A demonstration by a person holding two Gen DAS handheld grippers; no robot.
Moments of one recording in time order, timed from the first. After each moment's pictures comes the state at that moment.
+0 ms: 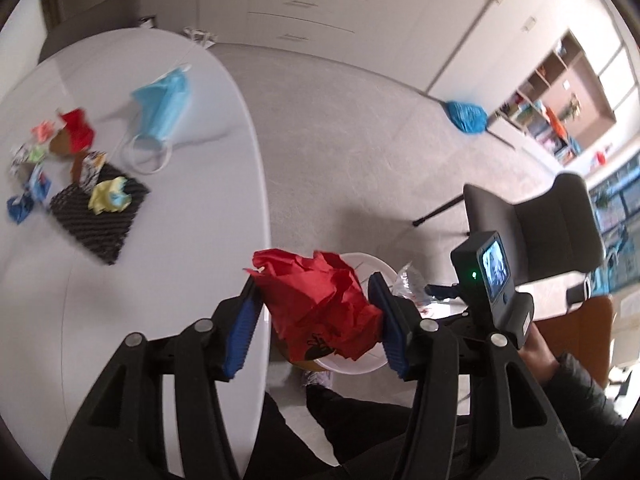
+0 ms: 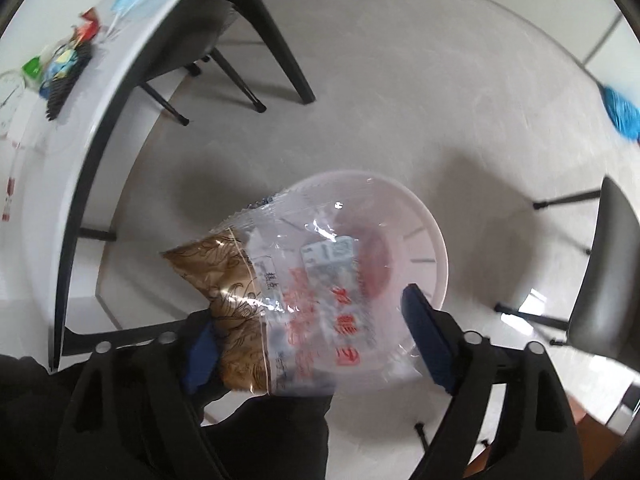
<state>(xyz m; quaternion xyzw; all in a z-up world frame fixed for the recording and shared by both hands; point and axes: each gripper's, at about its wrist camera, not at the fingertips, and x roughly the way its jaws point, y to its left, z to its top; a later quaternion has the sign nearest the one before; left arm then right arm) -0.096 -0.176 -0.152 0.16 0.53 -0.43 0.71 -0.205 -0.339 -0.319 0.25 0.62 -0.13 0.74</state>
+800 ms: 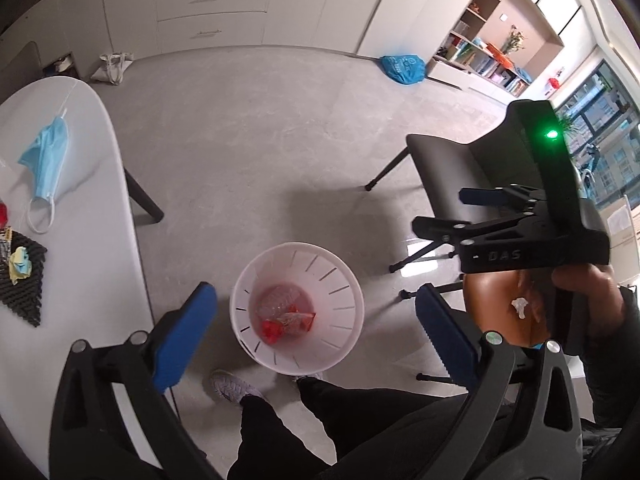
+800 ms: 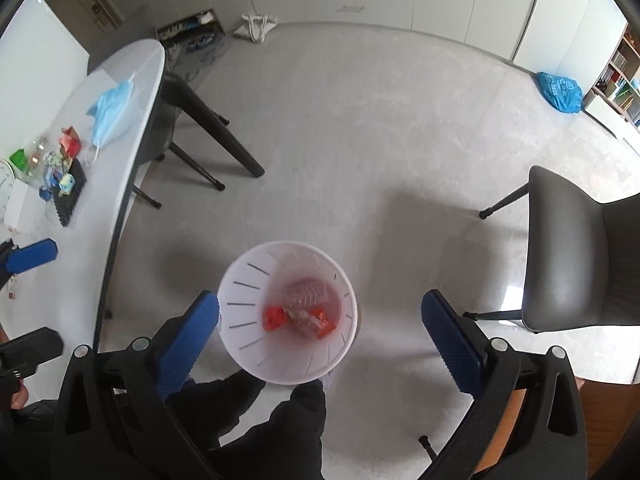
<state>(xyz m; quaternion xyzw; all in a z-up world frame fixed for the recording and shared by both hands) -0.166 -0.250 -0.162 0.23 0.51 -0.52 0.65 -0.276 -0.408 -0.215 0.27 0.52 -0.24 0.77</state>
